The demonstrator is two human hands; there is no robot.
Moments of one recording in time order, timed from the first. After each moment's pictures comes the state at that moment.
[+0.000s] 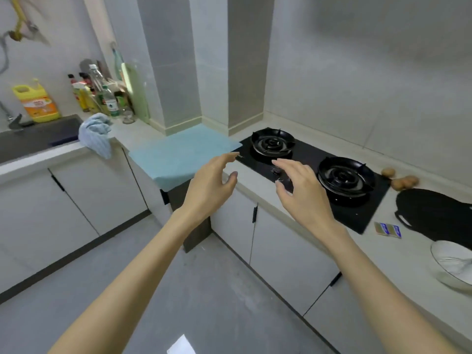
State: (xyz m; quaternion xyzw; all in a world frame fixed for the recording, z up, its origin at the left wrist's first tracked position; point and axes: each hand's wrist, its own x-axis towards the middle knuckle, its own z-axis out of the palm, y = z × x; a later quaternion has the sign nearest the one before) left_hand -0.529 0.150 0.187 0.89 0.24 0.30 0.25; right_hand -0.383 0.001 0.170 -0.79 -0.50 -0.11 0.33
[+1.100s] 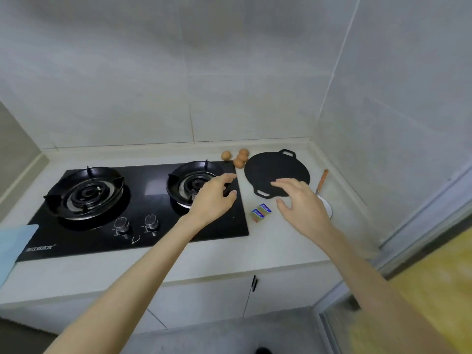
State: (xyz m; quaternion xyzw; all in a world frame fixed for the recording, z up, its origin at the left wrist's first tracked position) left_hand -0.149 0.074 0.132 0.92 -0.16 0.02 0.37; right_hand -0.194 -0.142 0.134 -0.97 -0.06 -0.13 0.20
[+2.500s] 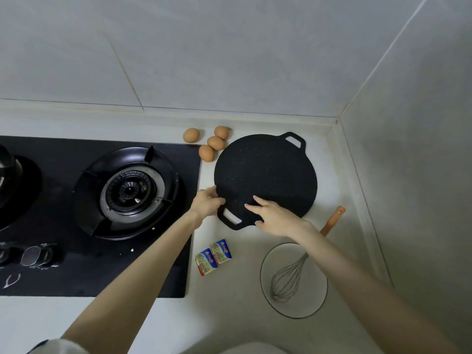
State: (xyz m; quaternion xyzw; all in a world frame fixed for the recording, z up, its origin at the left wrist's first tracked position) left_hand 0.121 -0.077 -0.064 0.78 0.22 -0.25 0.53; right_hand 0.110 -0.274 -0.044 -0.92 -0.19 0.34 0.09
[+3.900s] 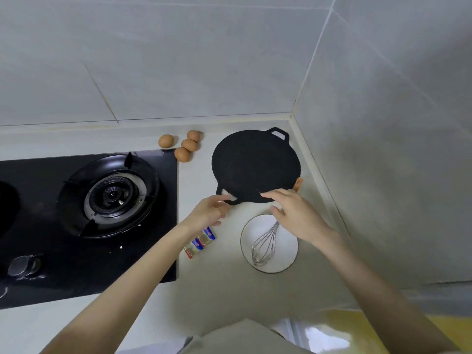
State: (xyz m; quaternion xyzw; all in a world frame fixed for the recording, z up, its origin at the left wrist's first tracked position) left_hand 0.036 -0.116 0.004 0.77 0.06 -0.30 0.56; right_hand 0.007 -0.347 0.022 -0.97 -0.10 0.07 0.23
